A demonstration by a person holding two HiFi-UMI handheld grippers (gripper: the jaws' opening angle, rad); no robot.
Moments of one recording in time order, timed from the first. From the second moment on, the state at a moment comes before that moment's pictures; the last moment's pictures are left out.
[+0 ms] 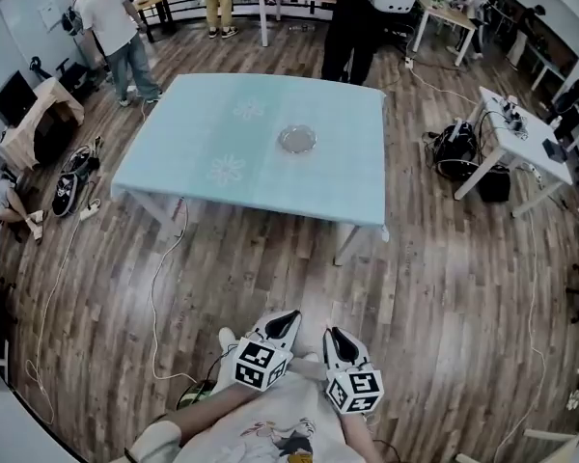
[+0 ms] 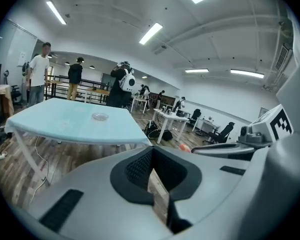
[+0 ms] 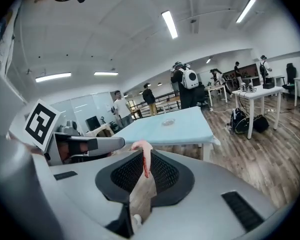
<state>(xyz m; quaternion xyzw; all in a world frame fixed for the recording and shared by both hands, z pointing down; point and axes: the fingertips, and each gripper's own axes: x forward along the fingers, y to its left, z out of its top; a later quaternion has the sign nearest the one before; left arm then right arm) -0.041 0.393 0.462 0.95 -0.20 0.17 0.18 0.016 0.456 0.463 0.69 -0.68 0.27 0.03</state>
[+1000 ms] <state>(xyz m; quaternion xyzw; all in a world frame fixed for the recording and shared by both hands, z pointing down) 0.063 0.234 0.448 0.93 -0.27 0.12 0.21 0.142 0.287 0.449 0.65 -0.71 0.25 0.07</state>
